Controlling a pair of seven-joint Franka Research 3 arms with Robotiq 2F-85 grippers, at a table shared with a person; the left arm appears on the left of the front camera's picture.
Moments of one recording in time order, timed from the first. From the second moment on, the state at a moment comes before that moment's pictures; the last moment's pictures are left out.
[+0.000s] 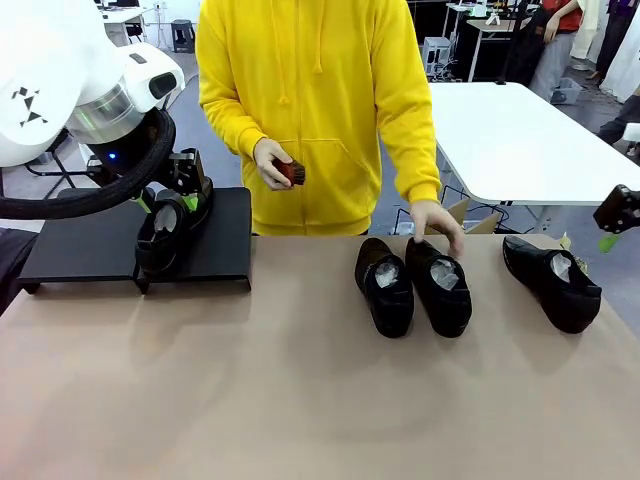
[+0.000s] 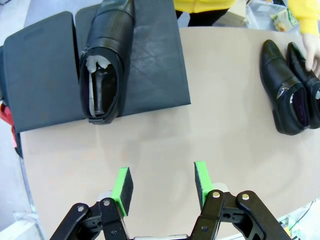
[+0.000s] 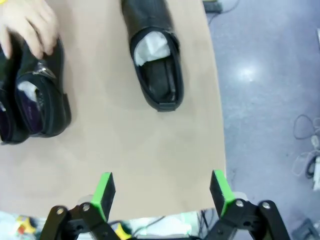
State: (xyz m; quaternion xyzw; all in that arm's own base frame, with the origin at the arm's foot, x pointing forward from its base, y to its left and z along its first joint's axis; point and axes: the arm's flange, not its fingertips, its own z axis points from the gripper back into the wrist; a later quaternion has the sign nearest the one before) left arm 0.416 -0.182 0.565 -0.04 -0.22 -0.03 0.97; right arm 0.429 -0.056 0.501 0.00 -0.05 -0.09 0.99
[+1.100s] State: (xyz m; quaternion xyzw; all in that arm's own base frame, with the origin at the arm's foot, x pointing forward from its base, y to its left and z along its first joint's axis) left arm 0.416 -0.182 0.565 -0.04 -0.22 -0.03 0.97; right arm 0.478 -0.057 0.472 0.02 -0.03 -0.01 1.00
